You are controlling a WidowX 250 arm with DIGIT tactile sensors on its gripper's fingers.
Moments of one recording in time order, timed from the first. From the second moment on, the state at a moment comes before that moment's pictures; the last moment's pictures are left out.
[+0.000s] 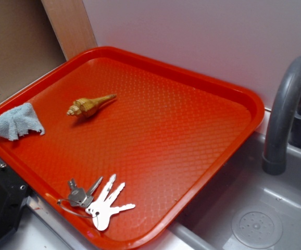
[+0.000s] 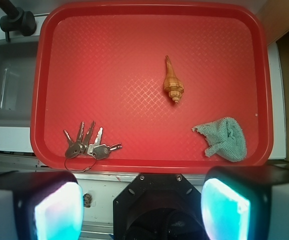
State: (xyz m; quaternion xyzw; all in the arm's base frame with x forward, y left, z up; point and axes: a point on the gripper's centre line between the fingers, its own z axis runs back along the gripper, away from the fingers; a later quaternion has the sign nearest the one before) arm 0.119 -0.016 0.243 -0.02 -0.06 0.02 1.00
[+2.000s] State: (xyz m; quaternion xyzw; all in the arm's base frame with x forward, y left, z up) arm 0.080 -0.095 0.147 0.05 -0.03 -0.51 0.86
